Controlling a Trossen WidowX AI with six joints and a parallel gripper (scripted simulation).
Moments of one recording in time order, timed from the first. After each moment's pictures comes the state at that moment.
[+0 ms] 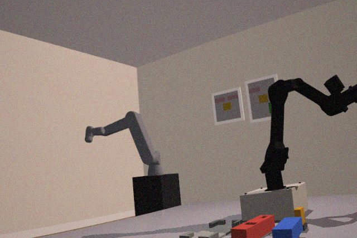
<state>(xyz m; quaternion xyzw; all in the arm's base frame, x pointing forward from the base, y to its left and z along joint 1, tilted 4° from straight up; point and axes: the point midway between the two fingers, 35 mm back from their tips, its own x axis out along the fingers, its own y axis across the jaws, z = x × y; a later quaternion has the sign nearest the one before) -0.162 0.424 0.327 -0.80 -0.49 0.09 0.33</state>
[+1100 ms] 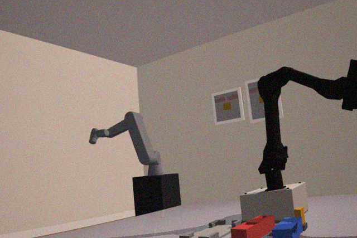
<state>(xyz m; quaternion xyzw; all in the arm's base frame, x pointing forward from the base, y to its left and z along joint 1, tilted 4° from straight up) 0.277 0.375 0.177 -0.73 -0.02 0.31 0.60</state>
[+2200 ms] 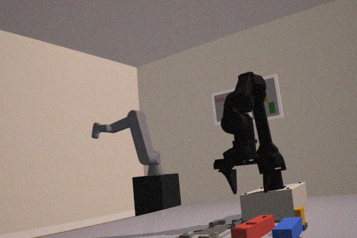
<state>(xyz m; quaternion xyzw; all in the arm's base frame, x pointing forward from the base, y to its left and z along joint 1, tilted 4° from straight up) 0.279 -0.007 0.060 0.03 0.69 -0.08 0.72</state>
